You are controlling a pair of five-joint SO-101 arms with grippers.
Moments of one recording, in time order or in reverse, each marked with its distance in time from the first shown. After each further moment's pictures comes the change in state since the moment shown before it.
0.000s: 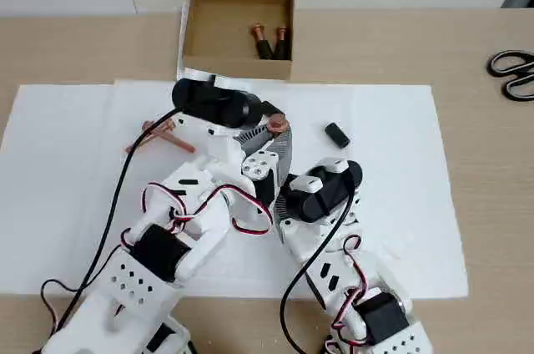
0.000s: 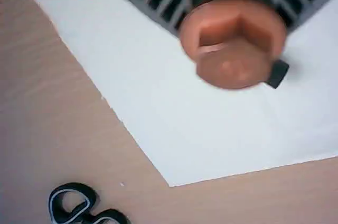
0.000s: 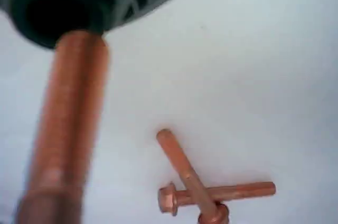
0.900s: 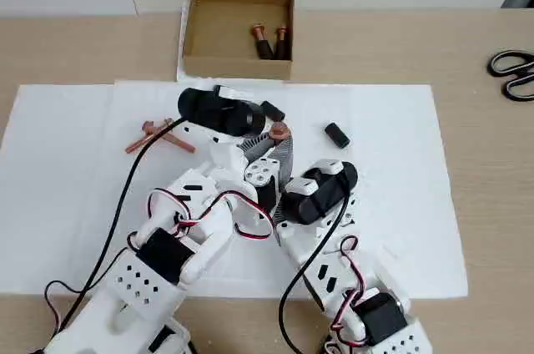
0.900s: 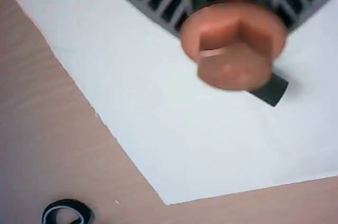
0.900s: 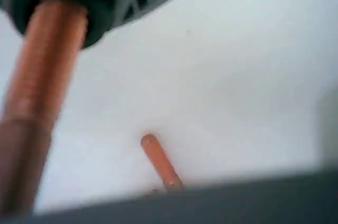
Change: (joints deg) left arm 0.3 -0.7 5.6 -3.6 0.0; right arm -1.2 0.1 0.1 0.0 0.0
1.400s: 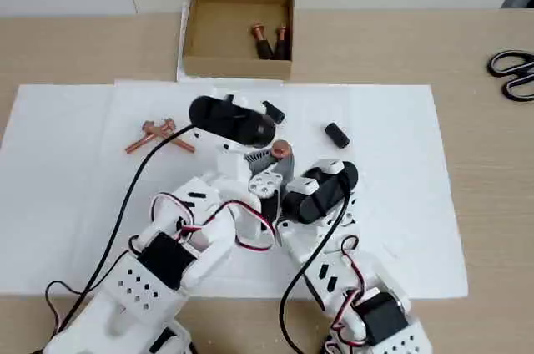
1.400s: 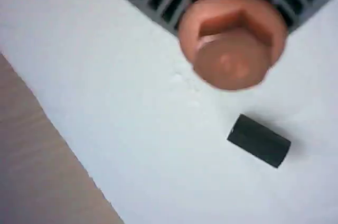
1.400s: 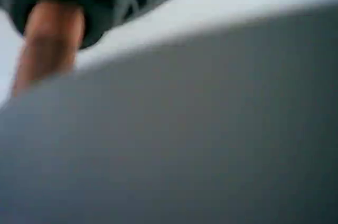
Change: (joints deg) left arm 3.0 -0.7 -0.1 6.9 -0.4; right arm 0.3 0.0 0.0 0.1 0.0
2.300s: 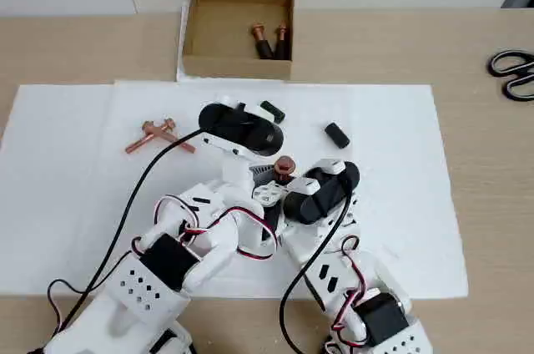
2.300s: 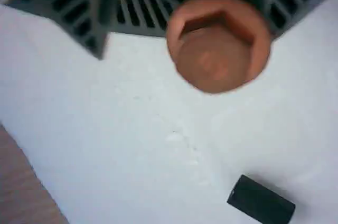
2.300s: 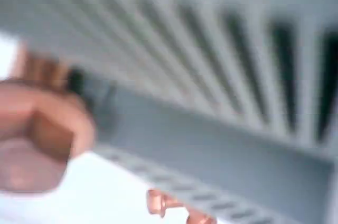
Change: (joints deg) left arm 0.9 0.0 0.0 5.1 0.5; right arm -0.1 0.0 0.0 -0.1 0.0
